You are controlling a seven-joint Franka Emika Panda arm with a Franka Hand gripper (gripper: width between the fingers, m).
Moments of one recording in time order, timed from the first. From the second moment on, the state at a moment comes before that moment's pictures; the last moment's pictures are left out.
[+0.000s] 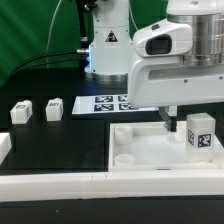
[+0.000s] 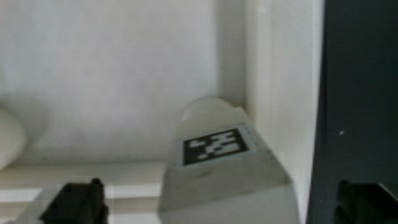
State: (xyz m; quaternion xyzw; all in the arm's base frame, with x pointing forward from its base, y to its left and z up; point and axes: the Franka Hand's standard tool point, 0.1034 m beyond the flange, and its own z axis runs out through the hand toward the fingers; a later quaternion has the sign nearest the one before) arm 0.615 0.112 0.076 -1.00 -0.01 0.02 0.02
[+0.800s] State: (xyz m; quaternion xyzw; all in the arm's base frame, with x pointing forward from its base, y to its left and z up) arm 0.615 0.112 0.076 -1.00 -0.03 0.01 0.02
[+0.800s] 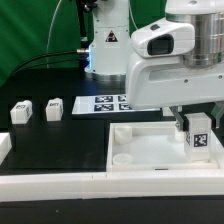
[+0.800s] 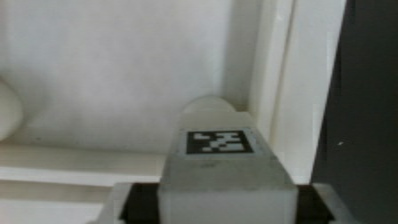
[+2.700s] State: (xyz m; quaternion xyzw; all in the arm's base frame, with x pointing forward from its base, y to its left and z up) arm 0.618 0.117 0.074 -0.76 0.65 0.03 0.03
